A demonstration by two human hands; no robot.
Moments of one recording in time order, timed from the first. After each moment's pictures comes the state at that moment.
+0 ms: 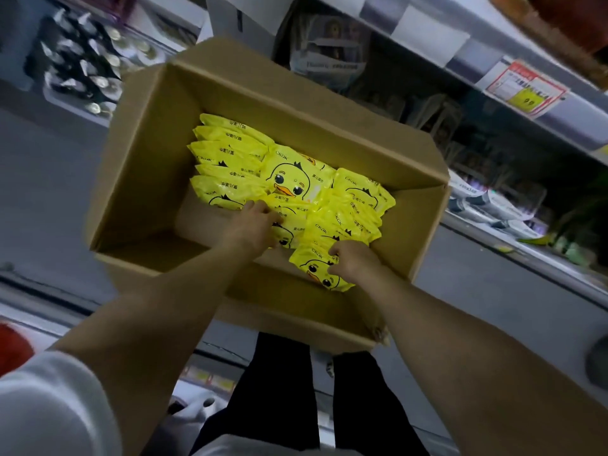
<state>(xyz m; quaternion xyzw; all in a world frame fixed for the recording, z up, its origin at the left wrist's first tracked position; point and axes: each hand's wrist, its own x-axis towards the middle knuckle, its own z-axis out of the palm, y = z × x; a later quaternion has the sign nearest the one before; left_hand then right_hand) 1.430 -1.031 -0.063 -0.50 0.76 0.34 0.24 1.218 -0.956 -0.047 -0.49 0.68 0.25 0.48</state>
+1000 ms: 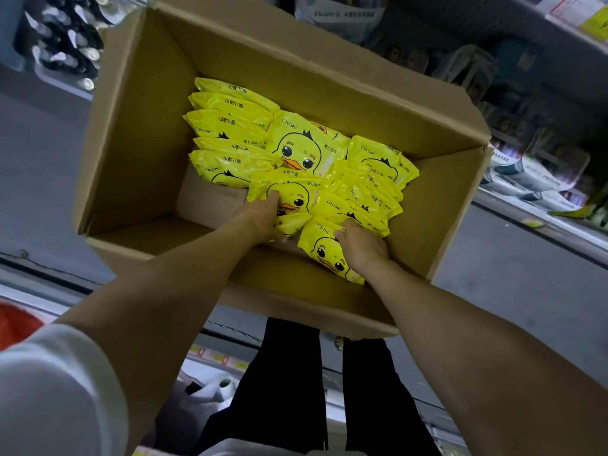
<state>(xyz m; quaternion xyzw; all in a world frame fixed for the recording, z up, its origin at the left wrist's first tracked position) 1.438 -1.017 -0.109 -0.52 0.67 0.45 0.29 1.237 -0.931 -0.085 -0.47 0.74 0.21 0.43</state>
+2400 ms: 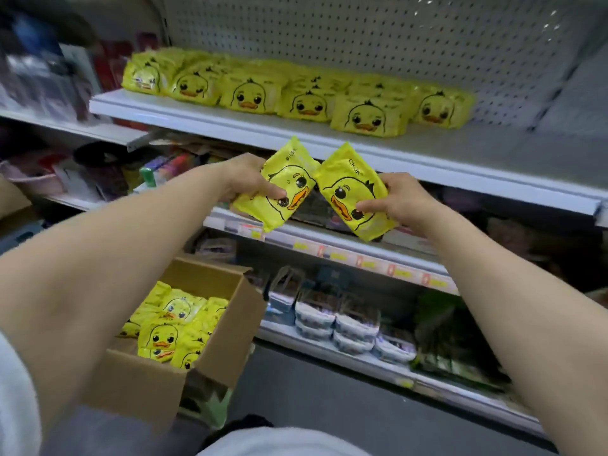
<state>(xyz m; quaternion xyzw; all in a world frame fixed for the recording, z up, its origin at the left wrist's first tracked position) 1.092 -0.906 0.421 -0.50 0.72 0.45 -0.14 0.813 -0.813 0.392 -0.57 0.70 -0.32 0.27</state>
